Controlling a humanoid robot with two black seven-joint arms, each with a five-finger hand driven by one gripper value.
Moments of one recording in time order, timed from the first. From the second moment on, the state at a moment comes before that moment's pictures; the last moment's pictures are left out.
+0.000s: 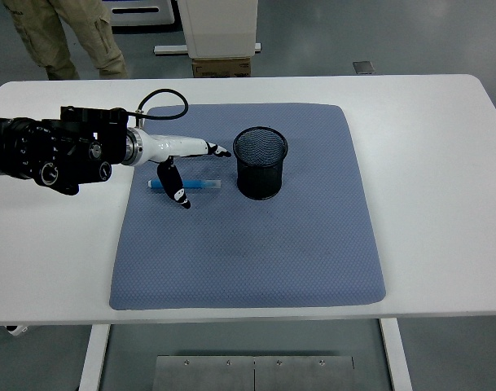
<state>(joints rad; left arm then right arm) -1.61 0.25 0.86 -1.06 0.51 0.08 -0.27 0.04 0.00 0.29 0.22 -0.02 0.06 0.24</state>
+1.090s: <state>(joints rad) -1.62 0.20 0.88 -1.02 0.57 0.04 -0.17 0.04 0.00 0.29 0.22 -0.02 0.06 0.24</state>
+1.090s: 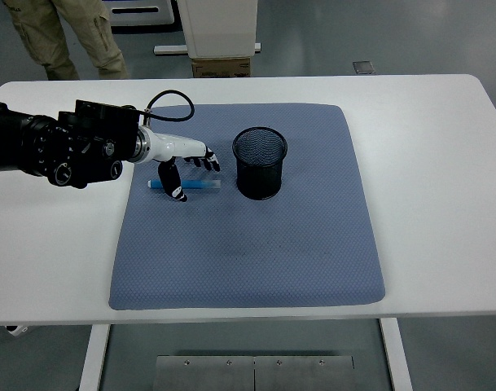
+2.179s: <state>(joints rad) -1.63 0.14 0.85 -1.01 0.63 0.04 -0.06 0.04 0.00 0.29 0.22 -0.02 0.06 0.24</state>
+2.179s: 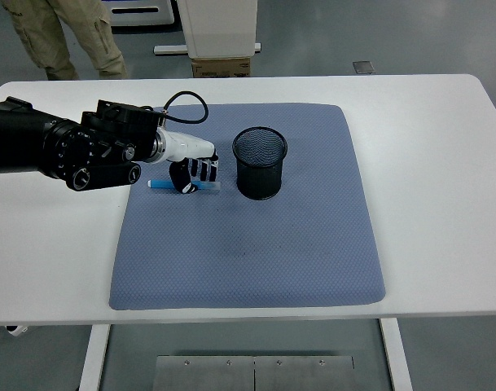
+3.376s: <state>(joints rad) -1.63 0.14 0.85 -1.01 0.65 0.01 -0.06 0.04 0.00 0.29 0.22 -0.02 0.06 0.24</state>
